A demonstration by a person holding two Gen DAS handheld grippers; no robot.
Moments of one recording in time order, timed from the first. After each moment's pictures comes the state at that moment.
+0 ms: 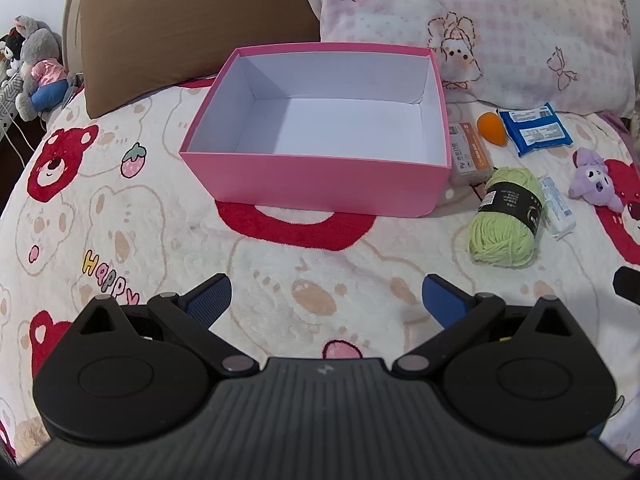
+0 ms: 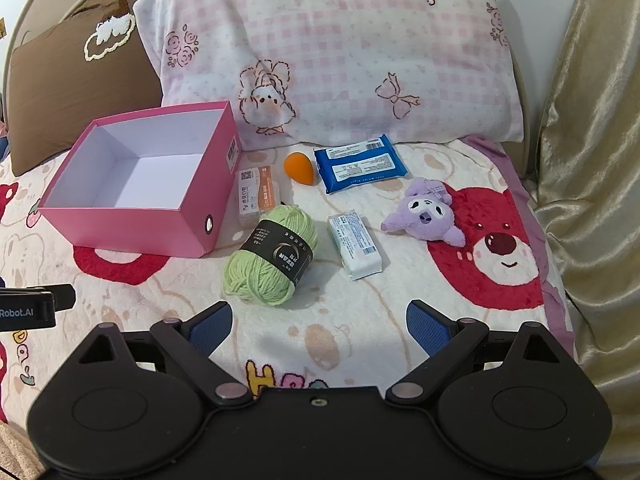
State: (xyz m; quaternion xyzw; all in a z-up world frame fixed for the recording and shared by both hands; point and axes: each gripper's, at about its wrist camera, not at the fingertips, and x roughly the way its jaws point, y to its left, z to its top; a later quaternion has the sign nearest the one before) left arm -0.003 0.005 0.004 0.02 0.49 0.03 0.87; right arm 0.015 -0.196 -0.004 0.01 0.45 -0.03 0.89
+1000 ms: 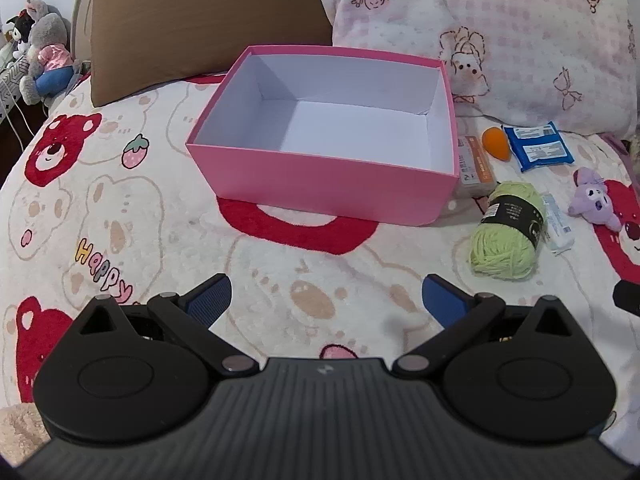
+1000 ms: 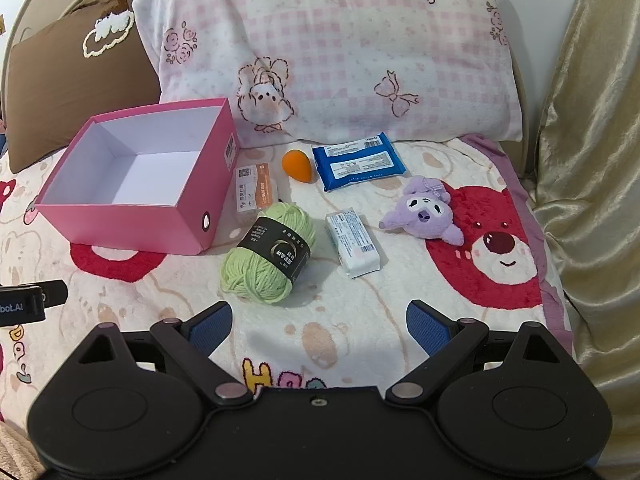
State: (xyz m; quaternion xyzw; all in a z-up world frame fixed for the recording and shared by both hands) left arm -0.011 0.017 -0.003 -0.02 0.47 0.04 0.88; right arm 0.014 -0.197 -0.007 0.01 0.45 -0.03 0.89
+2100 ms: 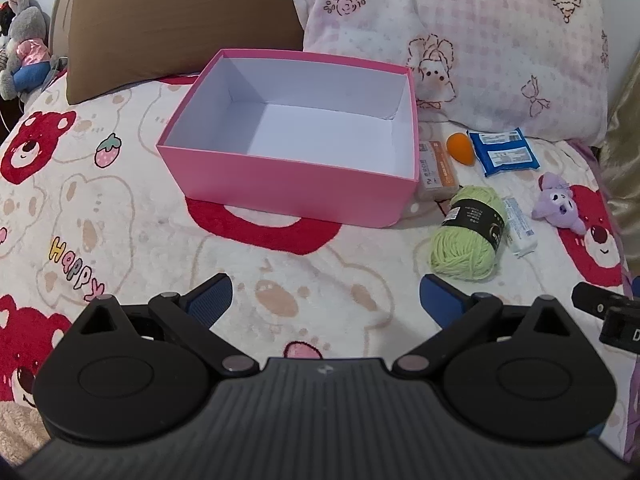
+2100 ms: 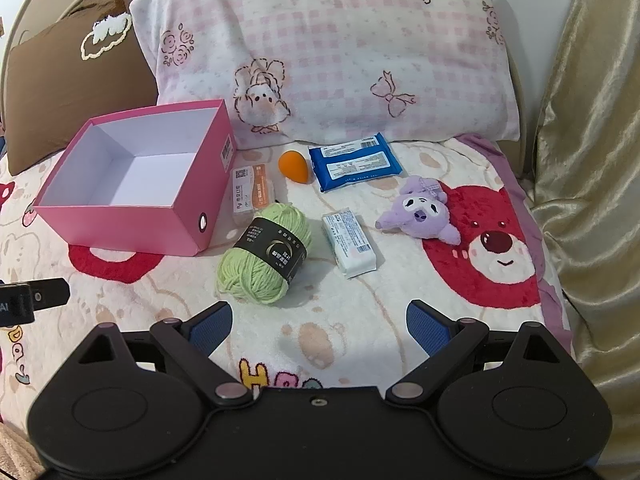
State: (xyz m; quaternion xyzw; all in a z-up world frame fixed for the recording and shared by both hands) left arm -0.018 0.008 0.004 -0.04 0.47 0.01 0.88; right arm 0.011 -0.199 -0.008 0.01 0.45 -0.03 0.89
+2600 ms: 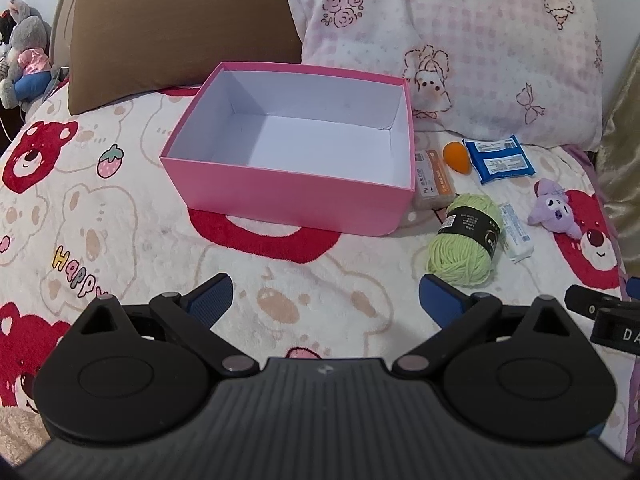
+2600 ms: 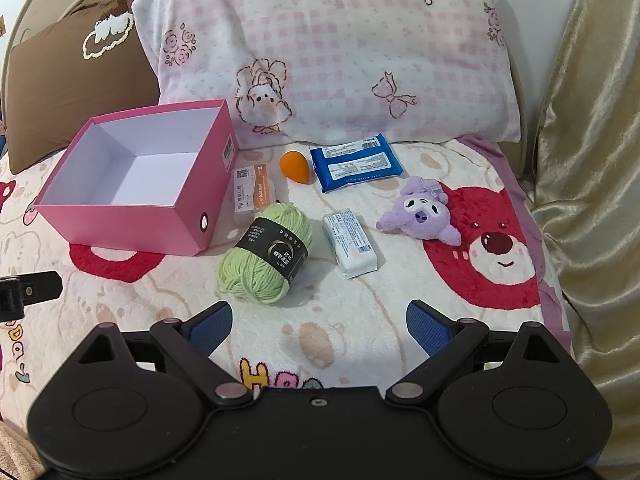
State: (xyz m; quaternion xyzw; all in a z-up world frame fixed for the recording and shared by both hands) left arm -0.022 0.007 0.013 -0.04 0.45 0.00 0.89; right arm 0.011 -0.199 -0.009 0.01 0.45 -0.03 0.89
